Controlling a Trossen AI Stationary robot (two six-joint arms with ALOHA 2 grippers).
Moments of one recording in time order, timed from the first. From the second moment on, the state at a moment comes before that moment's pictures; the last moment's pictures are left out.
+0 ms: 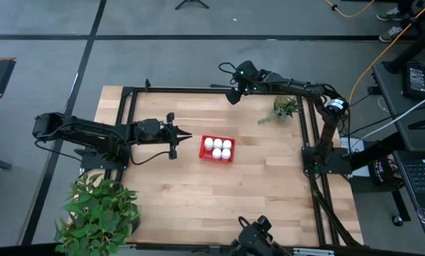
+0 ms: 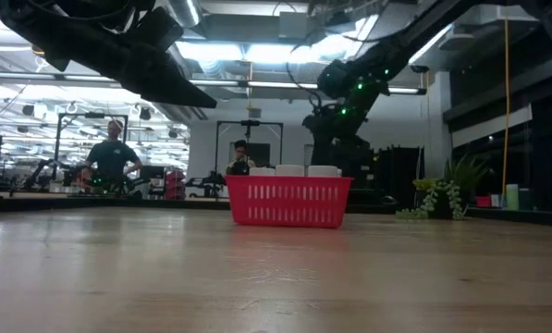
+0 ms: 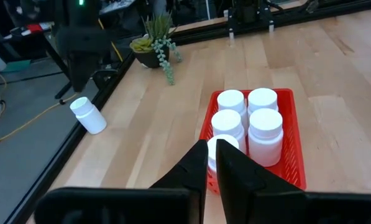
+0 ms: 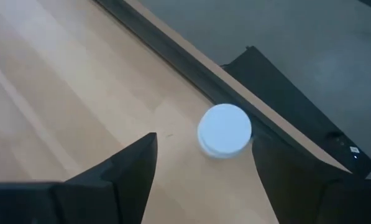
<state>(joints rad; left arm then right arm) 0.11 1.06 0.41 0.32 -0.14 0.19 -0.68 1.86 1.37 -0.42 0.01 0.15</state>
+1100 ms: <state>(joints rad) 0.11 1.06 0.41 0.32 -0.14 0.19 -0.69 1.96 1.37 -0.32 0.07 0.13</state>
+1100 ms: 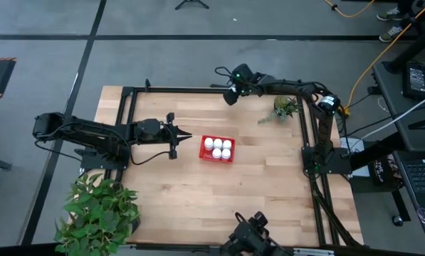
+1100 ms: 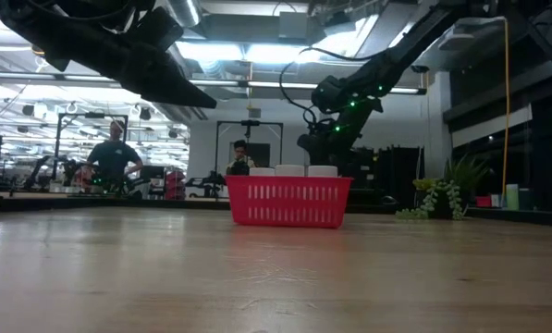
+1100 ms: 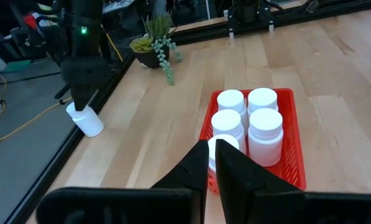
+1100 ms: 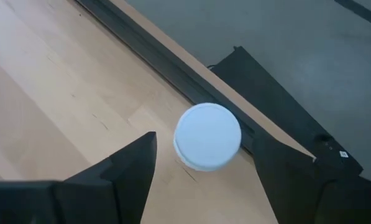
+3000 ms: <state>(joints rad) 0.11 1.06 0.41 0.31 -0.14 0.19 -0.70 2.00 1.37 -0.25 0.07 0.10</state>
